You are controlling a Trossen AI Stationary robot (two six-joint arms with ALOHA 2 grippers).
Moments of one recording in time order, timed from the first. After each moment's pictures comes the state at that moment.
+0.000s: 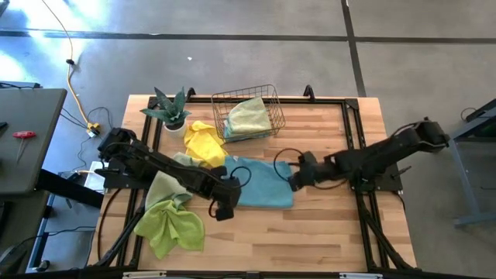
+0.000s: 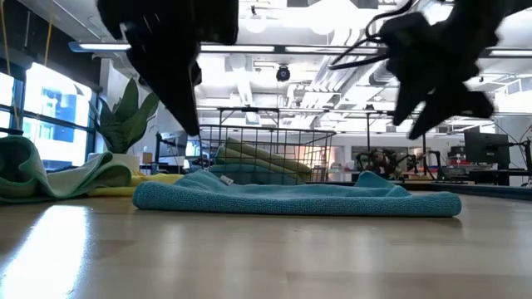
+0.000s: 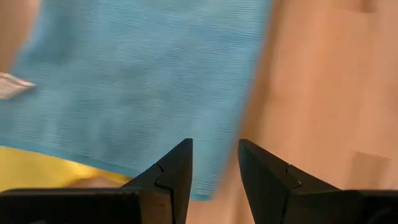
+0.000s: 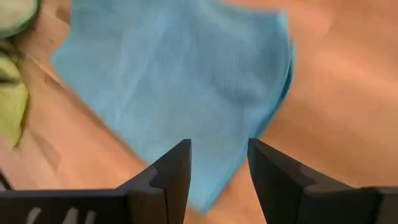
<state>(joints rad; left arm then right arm) -0.22 1.73 1.21 -0.70 -0.22 -0.49 0.27 1.25 0.74 -0.51 0.21 1.32</state>
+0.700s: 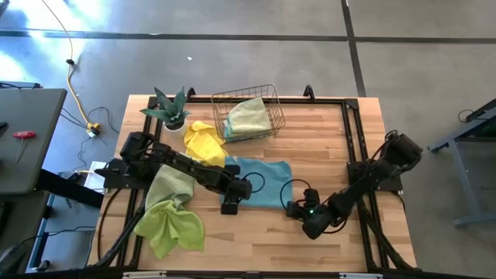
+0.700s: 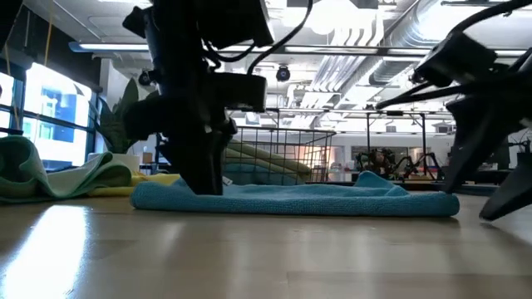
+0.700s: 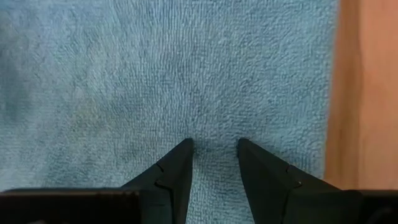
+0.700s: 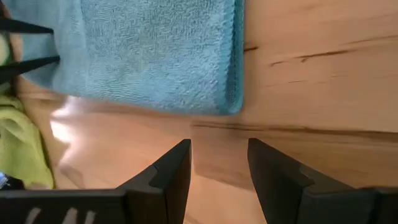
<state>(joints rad) -0.12 1.94 1.20 -0.57 -0.16 -0.15 0.70 1.67 0.74 -0.18 0.49 2.25</state>
